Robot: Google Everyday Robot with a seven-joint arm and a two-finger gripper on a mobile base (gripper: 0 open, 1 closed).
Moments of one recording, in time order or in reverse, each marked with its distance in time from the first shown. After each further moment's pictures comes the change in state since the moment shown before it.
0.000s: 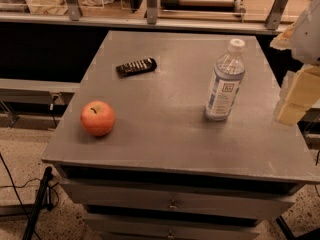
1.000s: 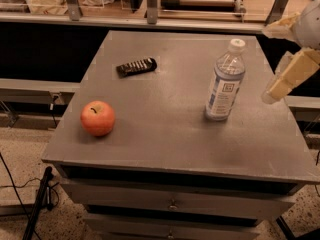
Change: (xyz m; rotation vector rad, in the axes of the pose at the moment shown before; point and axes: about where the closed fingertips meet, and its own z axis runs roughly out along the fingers) arm -0.009 -0.057 0.017 -0.016 -0.353 0.015
